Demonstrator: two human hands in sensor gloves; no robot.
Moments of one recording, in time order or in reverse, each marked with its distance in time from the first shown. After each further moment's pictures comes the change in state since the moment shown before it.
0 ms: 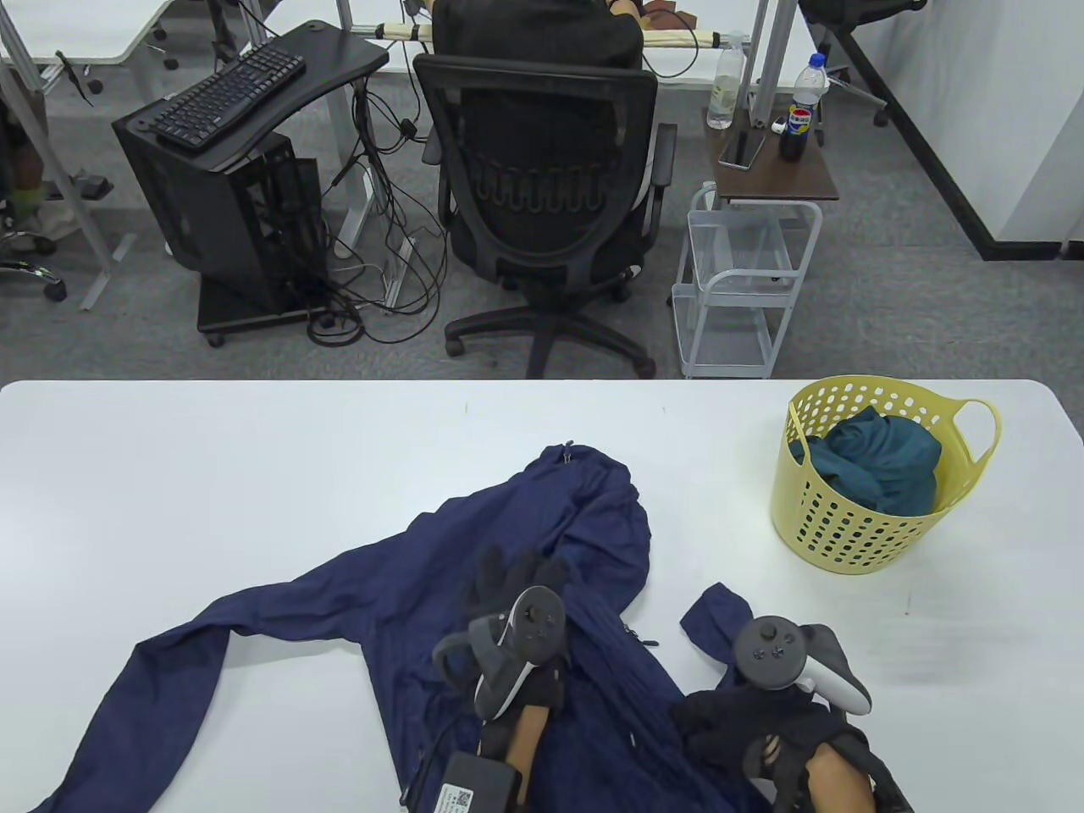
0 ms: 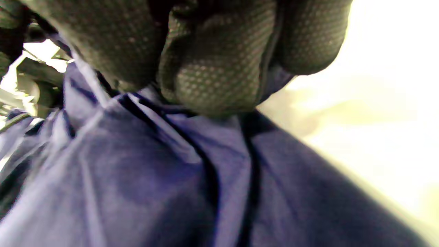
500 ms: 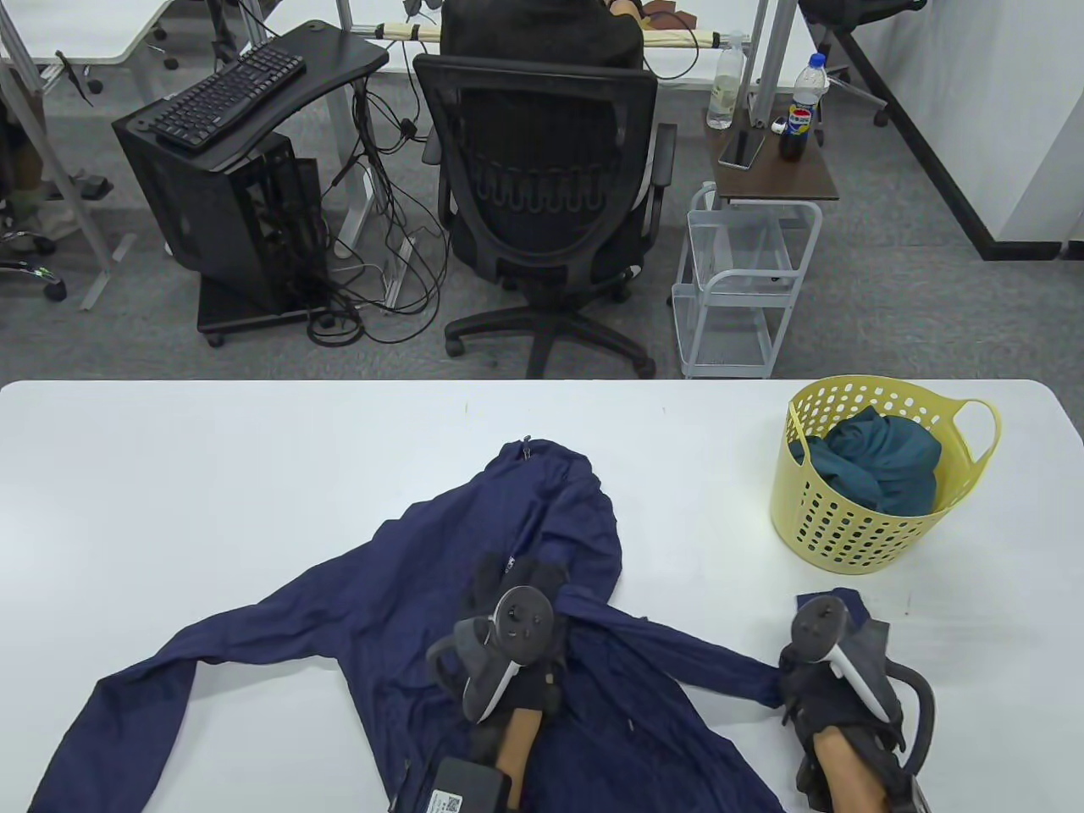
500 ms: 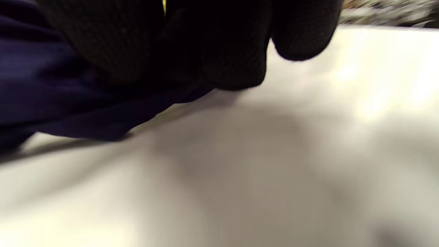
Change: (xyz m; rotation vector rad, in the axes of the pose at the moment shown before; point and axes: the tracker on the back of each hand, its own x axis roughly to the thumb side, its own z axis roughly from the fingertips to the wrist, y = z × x) left_hand 0.024 -0.008 0.009 -0.220 -0.206 0.023; right_hand -0.086 -0.053 0.043 -0.720 0.771 0.044
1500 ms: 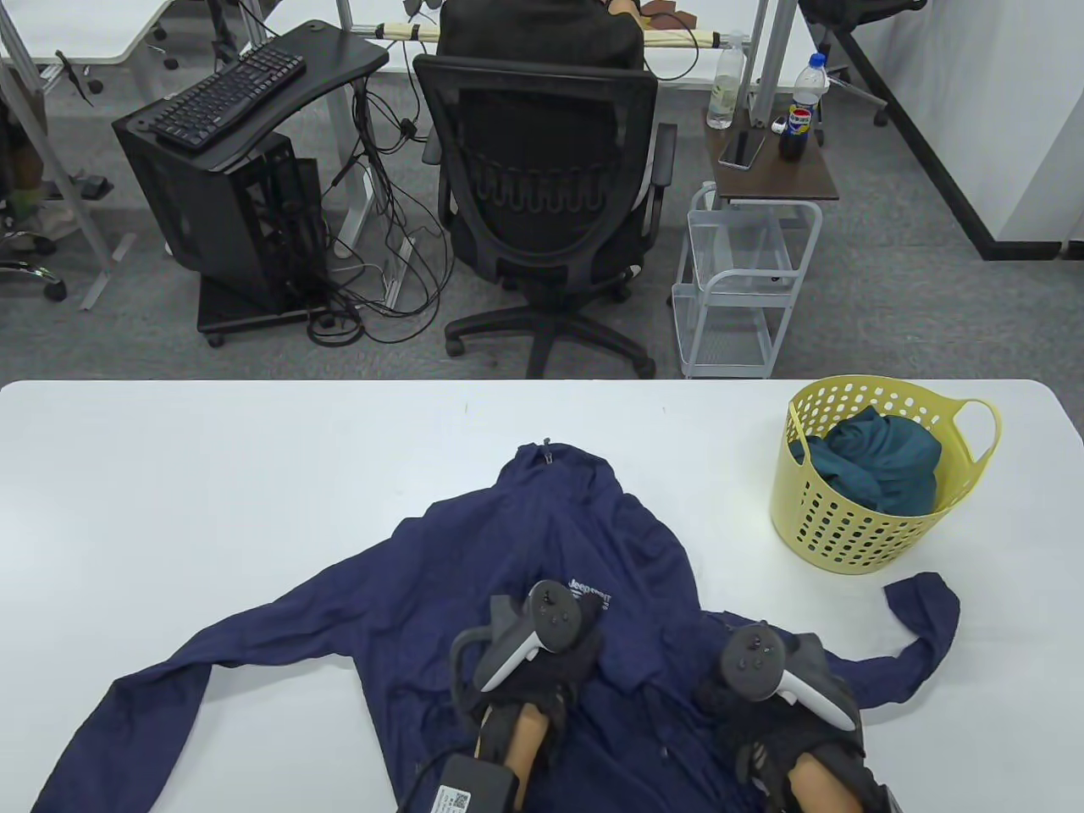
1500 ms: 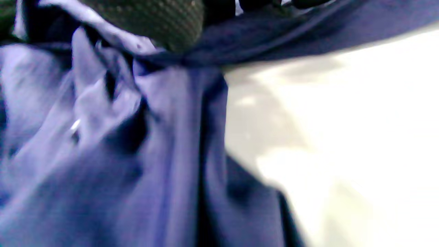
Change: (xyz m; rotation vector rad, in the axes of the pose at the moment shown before) left_hand -0.004 -0.042 -0.001 -0.554 0.068 -0.009; right_hand 0.069 0.029 0.067 0.539 -0.589 0.087
